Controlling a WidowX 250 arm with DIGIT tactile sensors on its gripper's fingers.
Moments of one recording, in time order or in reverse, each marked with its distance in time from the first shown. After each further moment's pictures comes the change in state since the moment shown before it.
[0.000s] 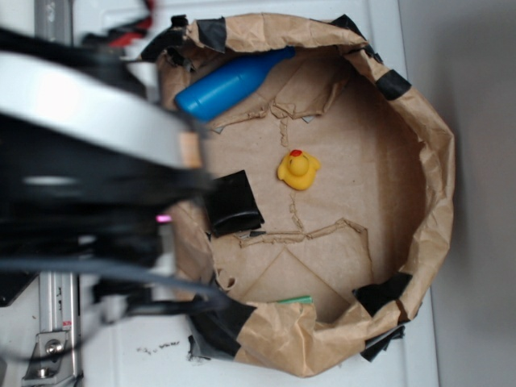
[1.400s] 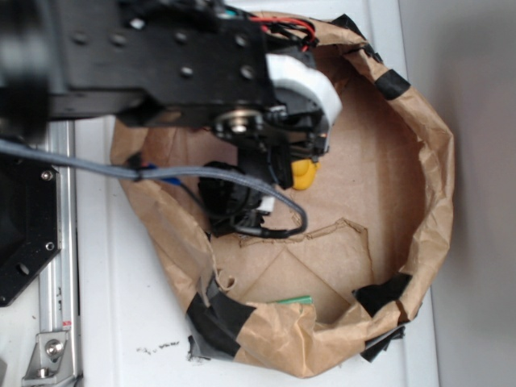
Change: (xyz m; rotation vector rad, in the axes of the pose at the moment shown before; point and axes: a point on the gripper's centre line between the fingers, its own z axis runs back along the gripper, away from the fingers) arm 0.042 0.027 -0.107 -0.026 -0.094 -0.146
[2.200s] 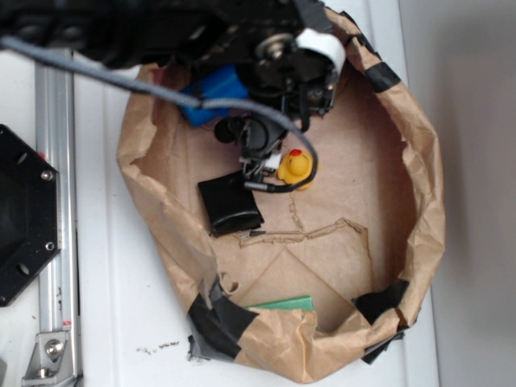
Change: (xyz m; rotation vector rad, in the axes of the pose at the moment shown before) arm -0.006 0.035 -0.034 -0.082 0.050 -0.046
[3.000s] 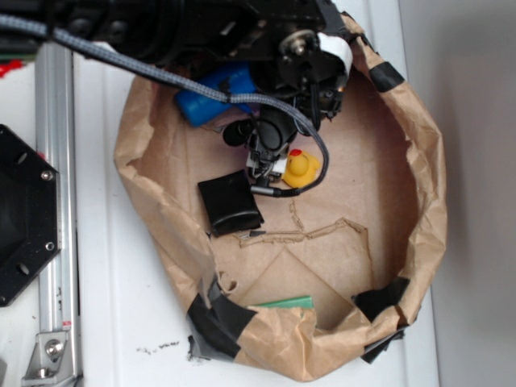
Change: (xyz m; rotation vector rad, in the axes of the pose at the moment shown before) arm 0.006 -0.011 0.003 -0.044 -0.002 -0.001
